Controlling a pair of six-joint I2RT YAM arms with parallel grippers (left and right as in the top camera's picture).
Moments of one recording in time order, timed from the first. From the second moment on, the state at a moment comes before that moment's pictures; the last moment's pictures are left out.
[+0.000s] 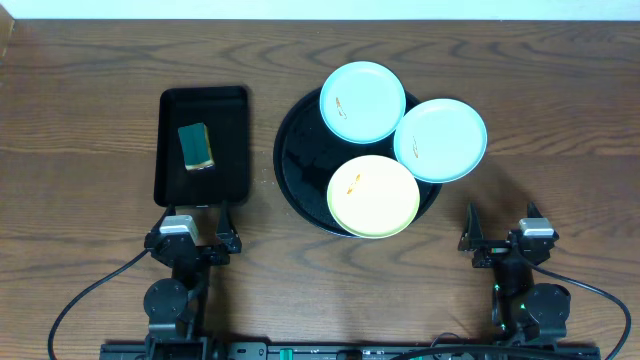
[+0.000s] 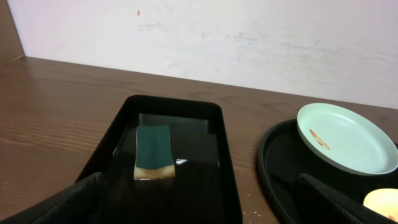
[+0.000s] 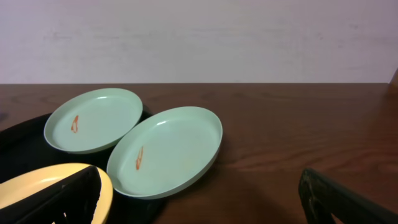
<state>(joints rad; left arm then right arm) 0.00 0.01 0.01 -0.11 -0.01 -0.14 0.04 0.01 0.01 -0.07 0.02 0.06</state>
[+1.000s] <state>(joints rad) 0.00 0.16 0.35 -0.45 0.00 -0.22 0.04 0.01 0.01 -0.07 0.02 0.06</state>
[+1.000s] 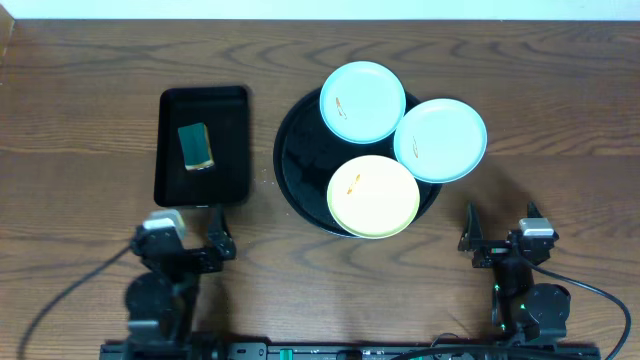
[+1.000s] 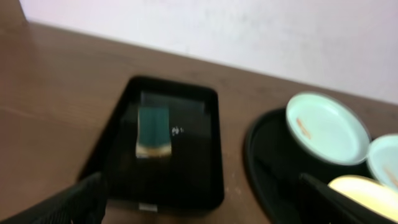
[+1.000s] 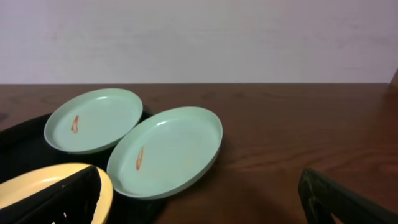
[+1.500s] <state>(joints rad) 0.00 1.32 1.73 -1.24 0.01 -0.06 0.04 0.01 0.01 -0.07 0.02 0.06</state>
